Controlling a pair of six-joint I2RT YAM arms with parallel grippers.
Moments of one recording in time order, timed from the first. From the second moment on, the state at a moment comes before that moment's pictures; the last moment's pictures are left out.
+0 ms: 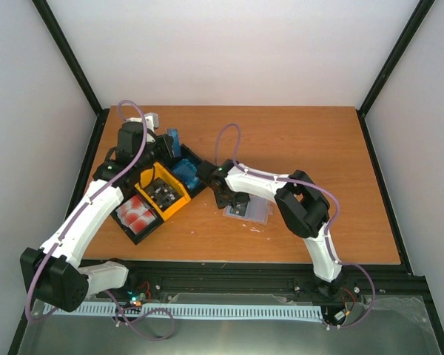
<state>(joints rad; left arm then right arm) -0.32 1.19 1.09 -0.37 0.07 -0.49 0.89 2.11 1.59 -1.01 0.31 0.65</state>
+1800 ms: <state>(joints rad) -0.50 1.61 0.84 -0.09 0.76 -0.58 0.75 1.64 0.94 -0.77 0.18 0.84</state>
